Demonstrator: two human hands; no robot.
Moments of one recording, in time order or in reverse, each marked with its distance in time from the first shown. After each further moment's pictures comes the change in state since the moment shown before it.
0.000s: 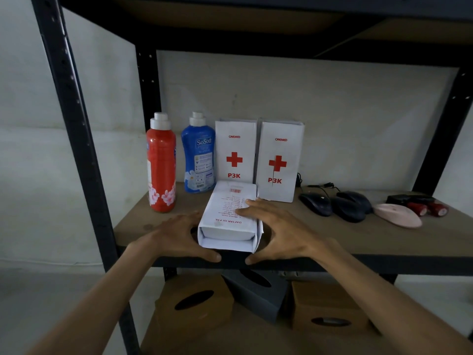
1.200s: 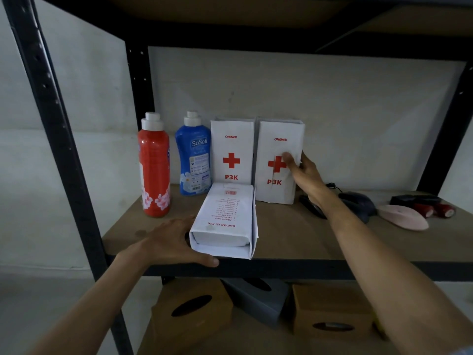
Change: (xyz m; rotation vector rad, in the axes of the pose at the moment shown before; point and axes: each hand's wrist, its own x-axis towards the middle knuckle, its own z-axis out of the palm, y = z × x) left_hand 0.001 0.006 -0.001 -0.052 0.036 -0.011; right_hand 0.080 0.112 -0.046 0.877 0.629 0.374
